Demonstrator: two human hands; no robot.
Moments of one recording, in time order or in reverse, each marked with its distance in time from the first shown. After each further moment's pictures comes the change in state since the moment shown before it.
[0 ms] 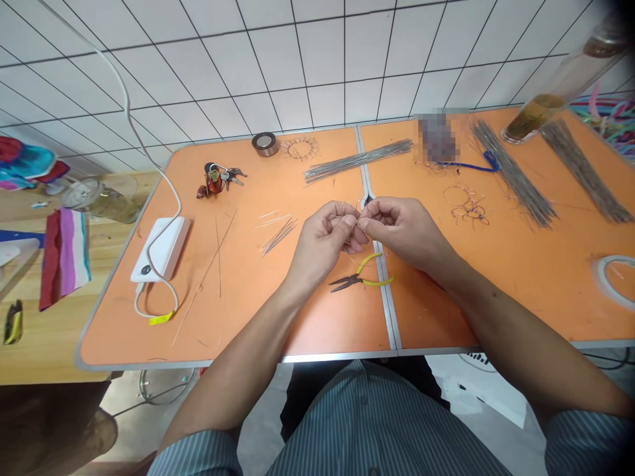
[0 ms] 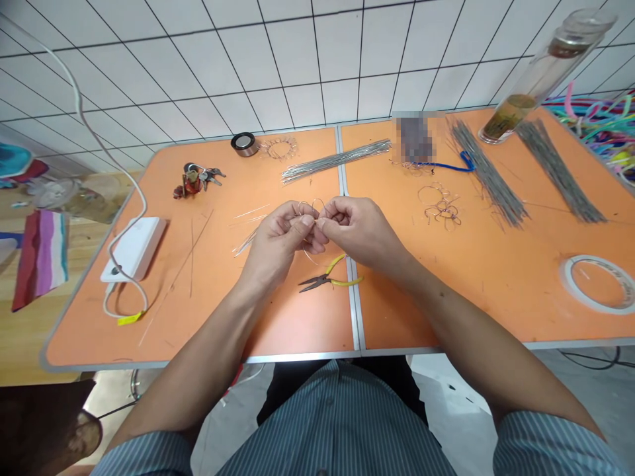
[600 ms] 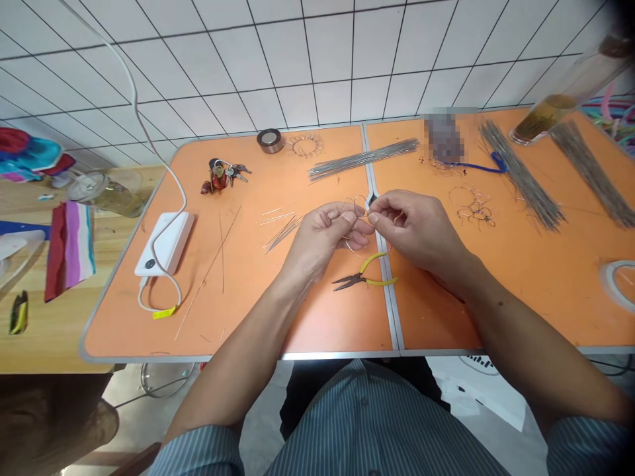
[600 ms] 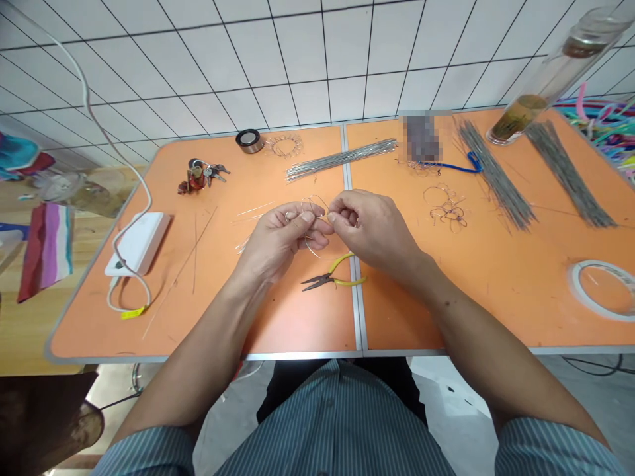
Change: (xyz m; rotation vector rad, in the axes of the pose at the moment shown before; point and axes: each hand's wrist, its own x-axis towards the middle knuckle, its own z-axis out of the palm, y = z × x) left_hand 0.005 0.000 -0.010 -0.134 -0.003 -0.104; right_hand -0.002 0.002 -0.008 -0.376 0.095 -0.194
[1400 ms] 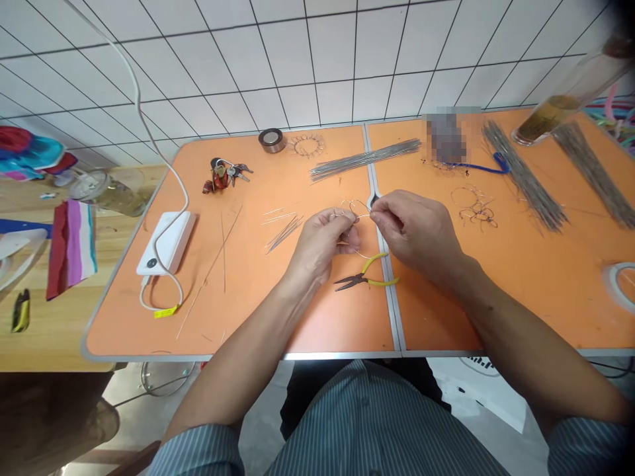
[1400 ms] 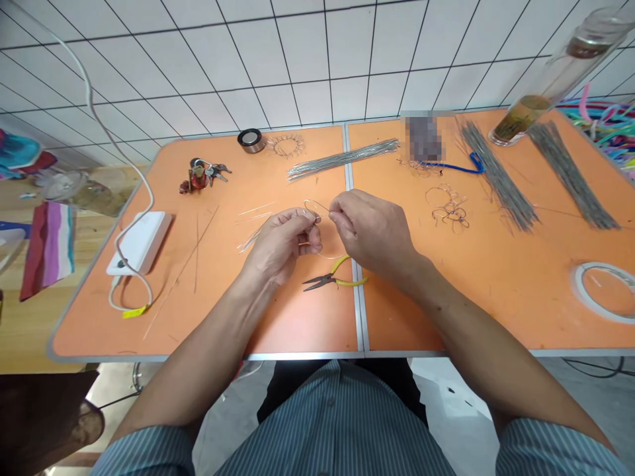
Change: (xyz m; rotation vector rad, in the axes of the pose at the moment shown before) left_hand 0.000 -0.003 0.005 0.026 0.169 -0.101; right_hand -0.003 0.012 0.008 -0.276 0.092 -0.258
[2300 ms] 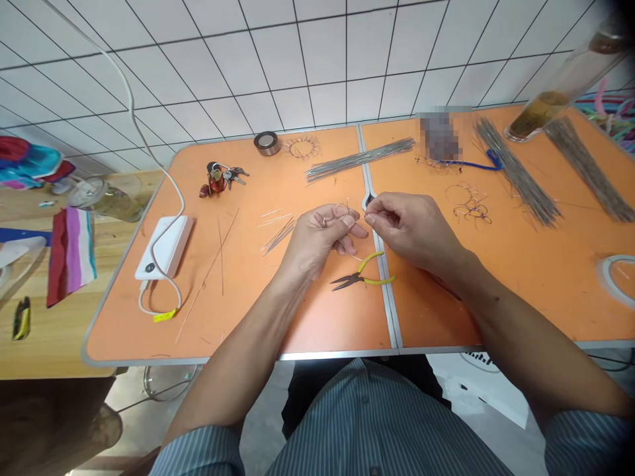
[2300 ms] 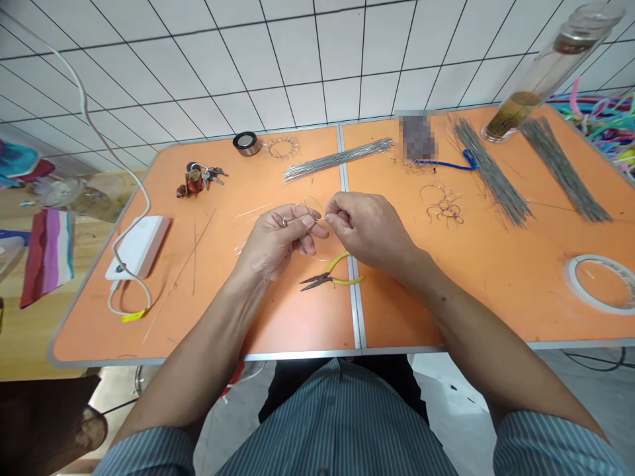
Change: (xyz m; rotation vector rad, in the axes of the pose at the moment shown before) left_hand 0.005 0.002 -0.006 0.043 -0.156 0.122; right_hand 0.005 -0.001 -0.010 0.202 -0.109 0.141
